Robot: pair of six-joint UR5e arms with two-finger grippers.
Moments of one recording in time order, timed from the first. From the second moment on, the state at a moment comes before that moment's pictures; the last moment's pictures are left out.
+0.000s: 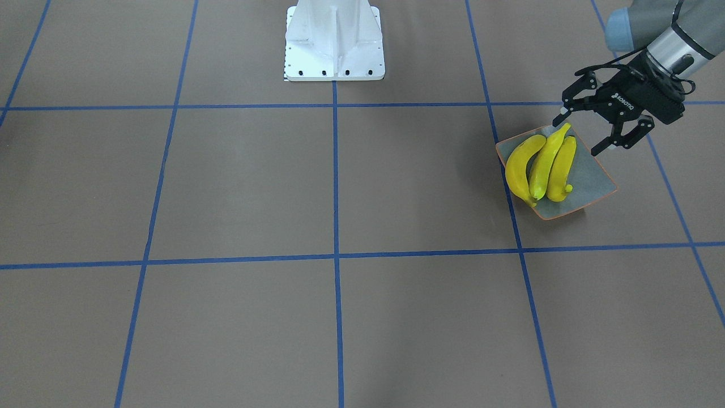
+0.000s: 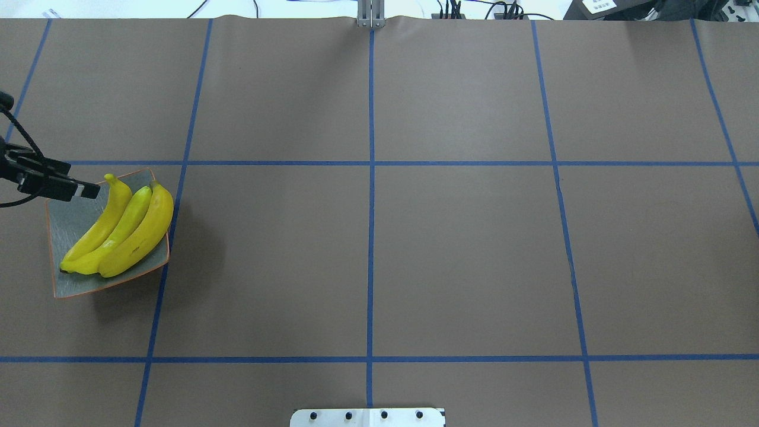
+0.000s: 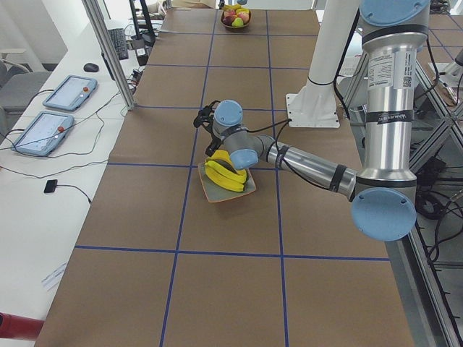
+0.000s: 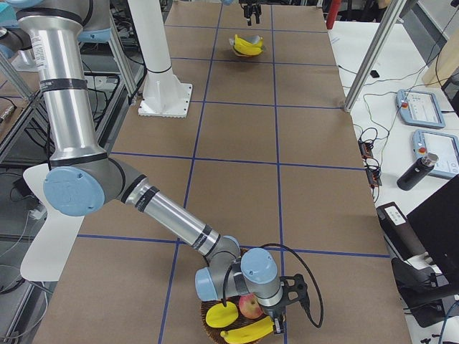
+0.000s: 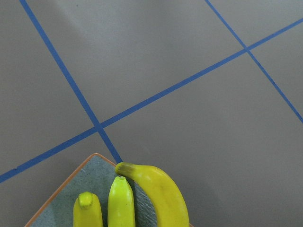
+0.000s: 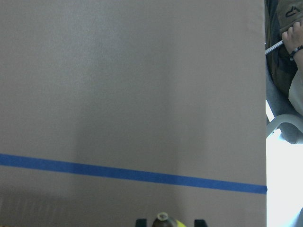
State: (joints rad) left arm -1.05 -1.53 -1.90 -2.36 -2.36 -0.56; right arm 1.64 -1.41 0.84 -0.67 2.03 0.00
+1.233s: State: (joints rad) left arm -1.05 -1.53 -1.88 -2.36 -2.36 -0.56; right arm 1.71 -1.29 1.17 -0.94 1.91 0.25
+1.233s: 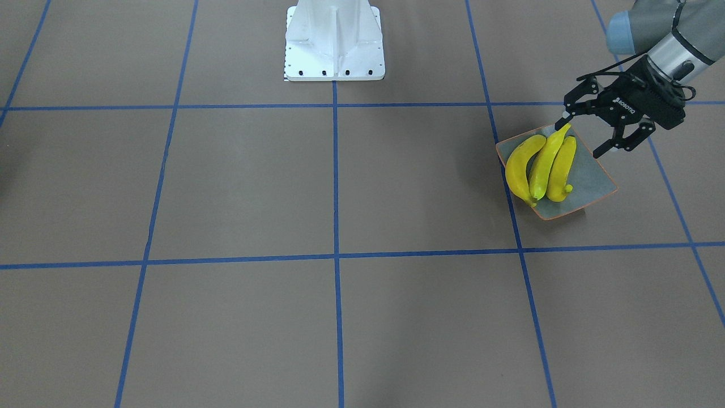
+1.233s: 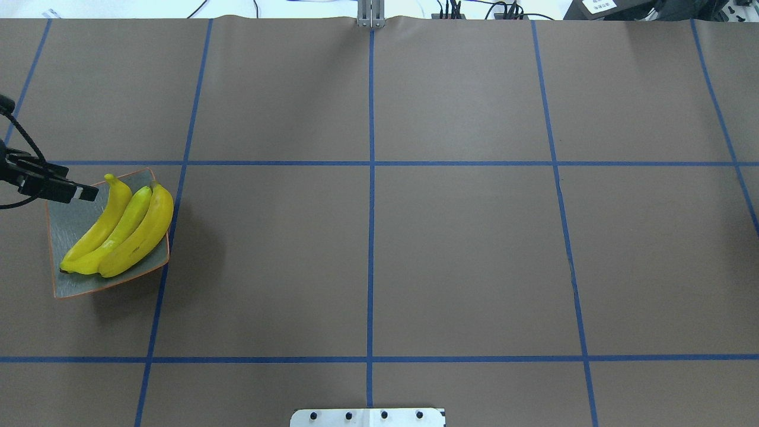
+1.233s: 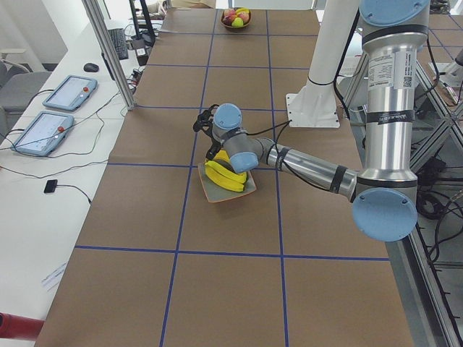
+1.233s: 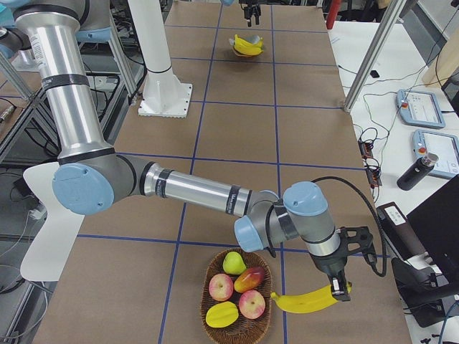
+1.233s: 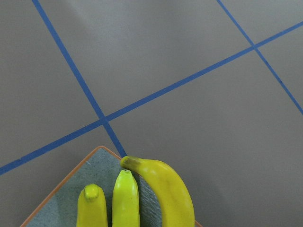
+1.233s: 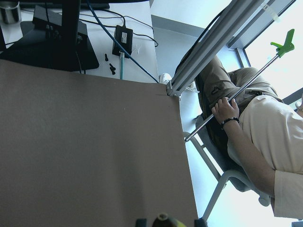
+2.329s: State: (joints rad) left arm -1.05 -1.62 -1.88 -2.36 -2.36 -0.79; right arm 1.34 -1.18 1.47 -0.97 1.91 1.15
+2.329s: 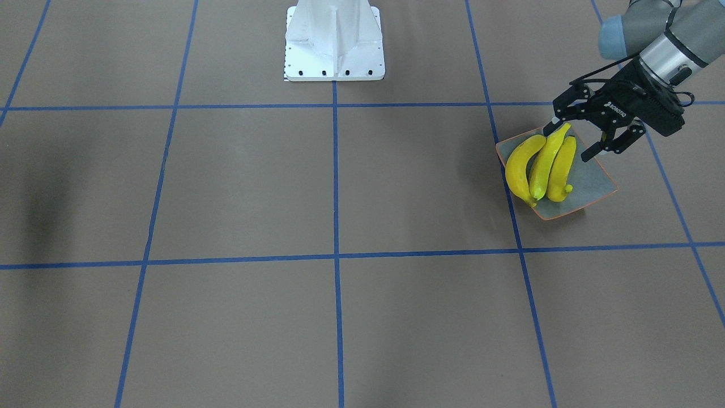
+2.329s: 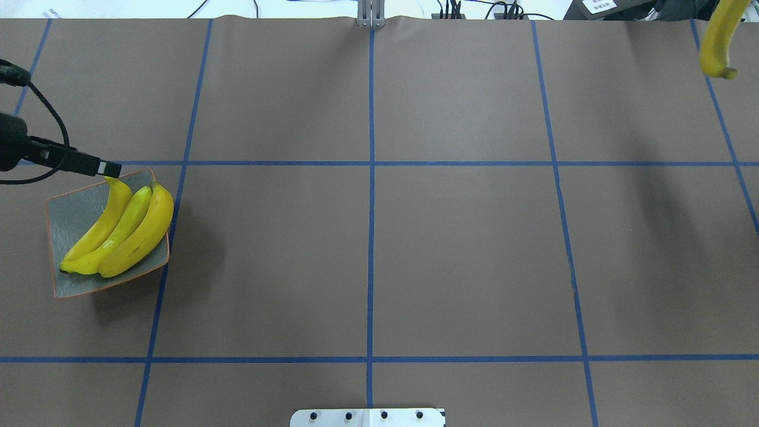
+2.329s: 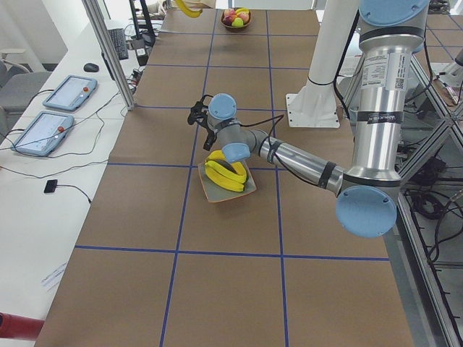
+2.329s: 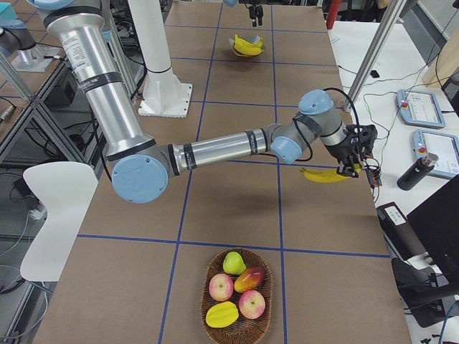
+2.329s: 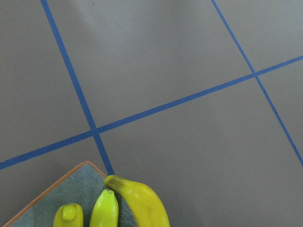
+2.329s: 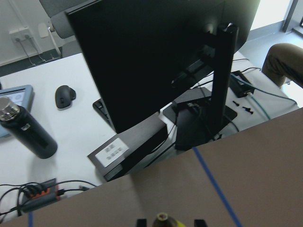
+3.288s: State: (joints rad) left arm -1.03 -1.92 -1.87 -2.36 -2.36 -1.31; right arm 0.78 -0.93 1.80 -1.24 1.64 1.84
